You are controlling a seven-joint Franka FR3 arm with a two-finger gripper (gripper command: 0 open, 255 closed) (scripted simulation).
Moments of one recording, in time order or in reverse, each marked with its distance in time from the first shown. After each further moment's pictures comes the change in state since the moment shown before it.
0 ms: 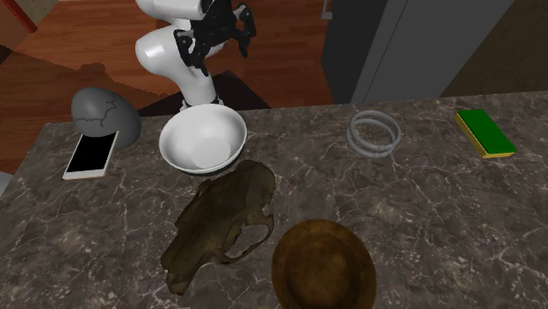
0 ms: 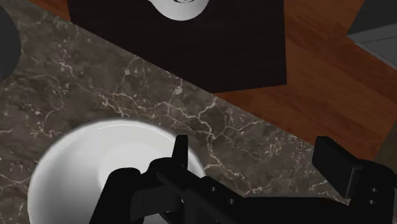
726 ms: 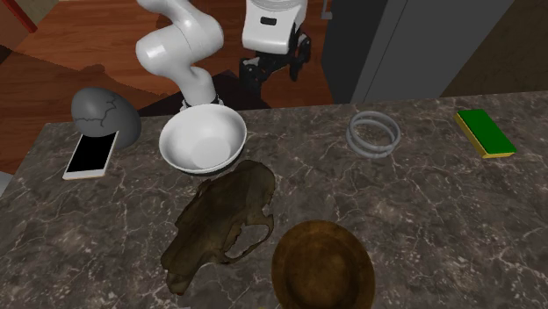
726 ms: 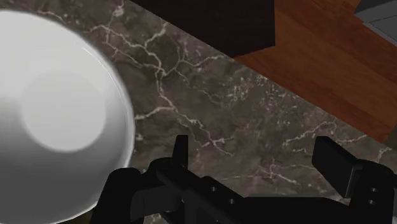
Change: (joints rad) arm 0.052 0.285 0.125 0.095 0.058 0.219 0.102
